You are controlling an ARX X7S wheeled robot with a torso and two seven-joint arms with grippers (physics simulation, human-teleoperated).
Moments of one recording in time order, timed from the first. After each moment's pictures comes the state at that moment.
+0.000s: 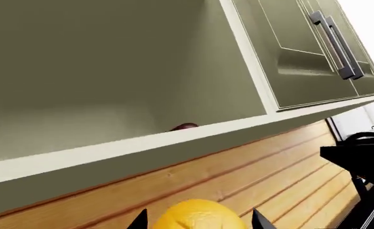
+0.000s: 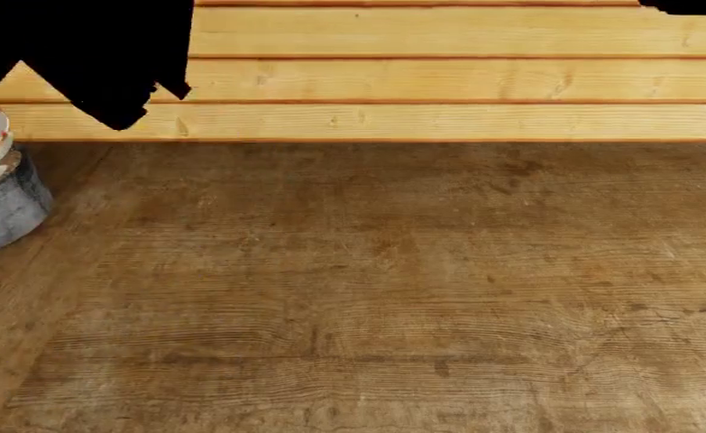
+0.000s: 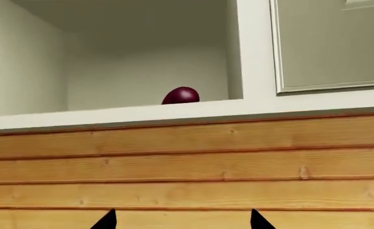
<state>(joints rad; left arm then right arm) -1.25 -0.72 0.09 0.64 -1.38 -0.81 -0.23 1.60 0.76 -0.19 -0.61 2.19 0.92 1.46</state>
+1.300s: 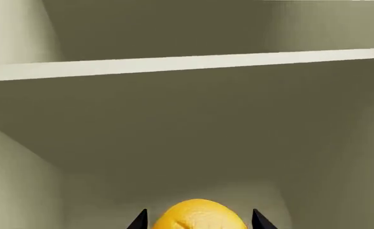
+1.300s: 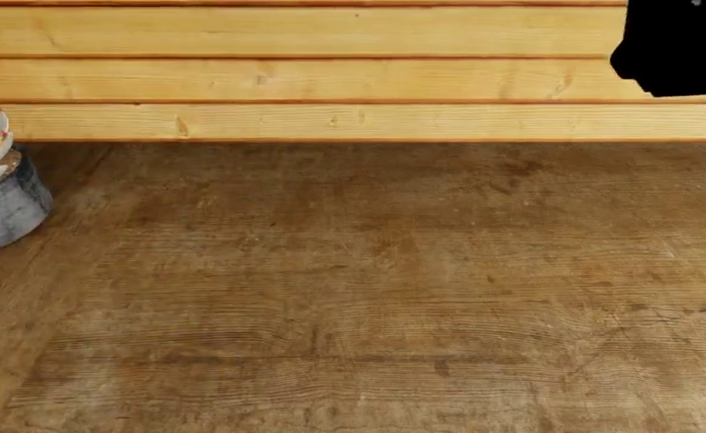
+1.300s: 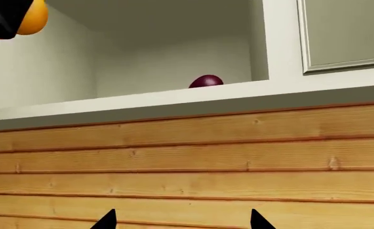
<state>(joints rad) -2.20 -0.29 0.55 -0.65 -0.73 -0.61 0.03 1.54 0.81 -0.17 -0.72 2.25 0.81 1.42</state>
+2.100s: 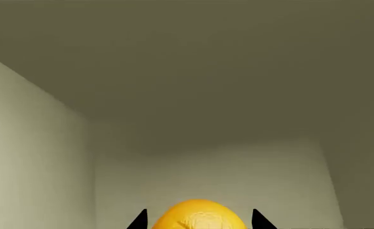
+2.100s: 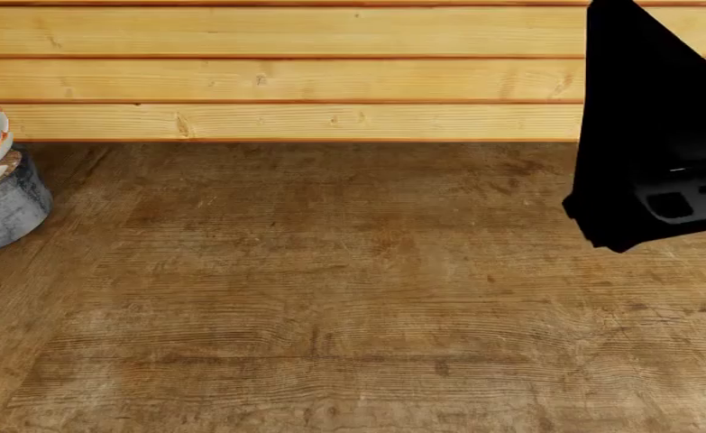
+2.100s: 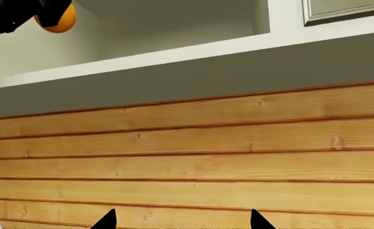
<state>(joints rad) -2.35 -0.04 0.03 -1.24 0.05 -0.53 0.24 1.23 0.85 -0.01 -0.92 2.18 0.77 1.35</state>
